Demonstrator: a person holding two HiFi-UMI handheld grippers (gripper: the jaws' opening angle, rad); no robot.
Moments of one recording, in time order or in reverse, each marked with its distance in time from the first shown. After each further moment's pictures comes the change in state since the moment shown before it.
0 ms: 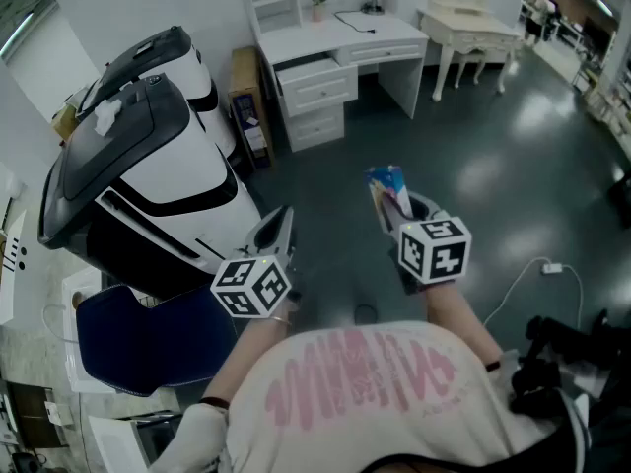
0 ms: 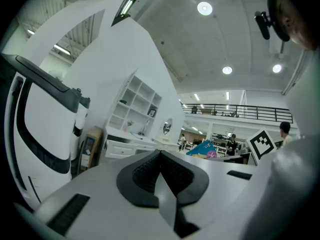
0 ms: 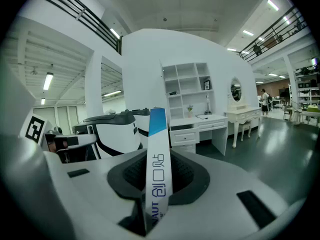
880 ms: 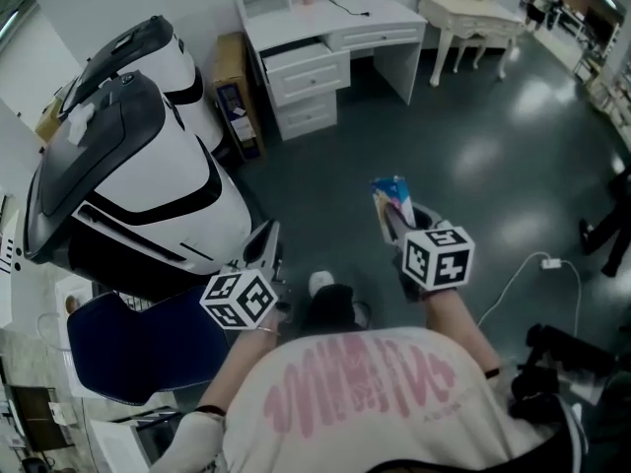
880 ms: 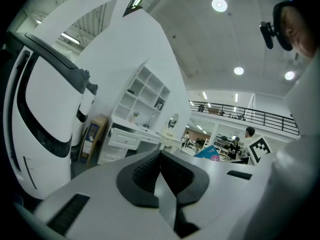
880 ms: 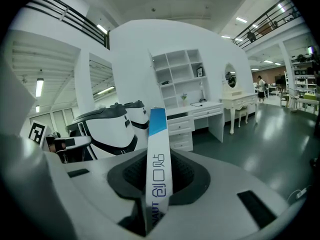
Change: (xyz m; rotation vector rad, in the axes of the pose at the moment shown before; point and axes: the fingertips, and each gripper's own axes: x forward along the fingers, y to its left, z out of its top) left arm 0.041 0.032 -0.047 -0.108 0.060 0.047; right arm 0.038 -0.062 -0.043 0.086 0.102 -0.007
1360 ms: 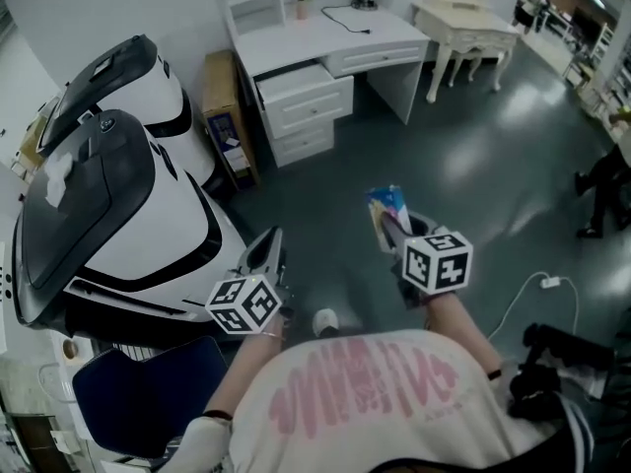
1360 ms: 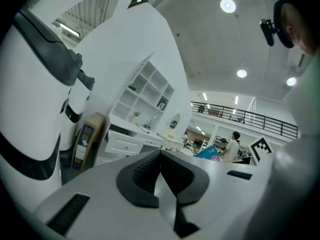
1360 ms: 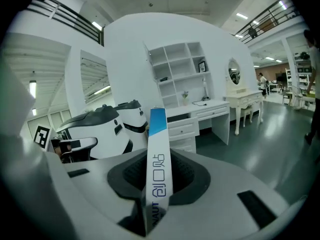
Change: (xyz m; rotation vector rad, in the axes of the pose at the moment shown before) left arm 0.129 0.083 0.056 -0.031 0.021 -0.035; right arm 0.133 -0.020 0.072 0.022 0.030 0.003
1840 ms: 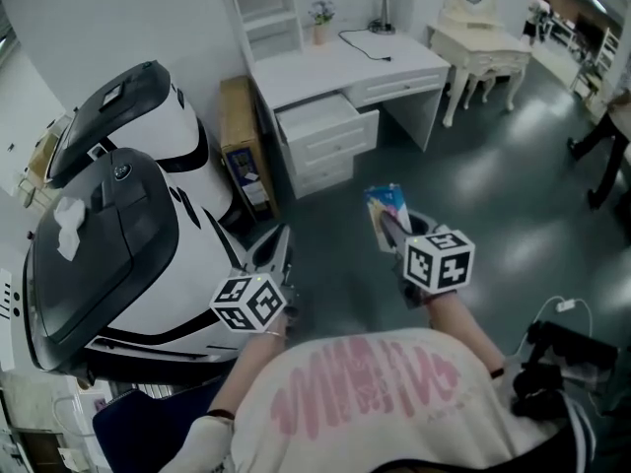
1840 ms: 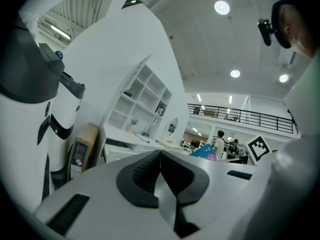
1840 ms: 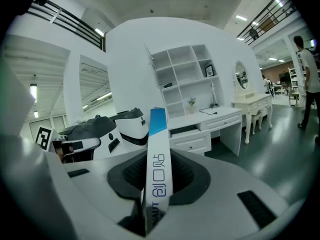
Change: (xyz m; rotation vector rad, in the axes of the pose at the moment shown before) left arm 0.081 0.065 0.099 0.064 -0.044 -0.050; right arm 0.111 0.020 0.100 -0.006 -0.074 0.044
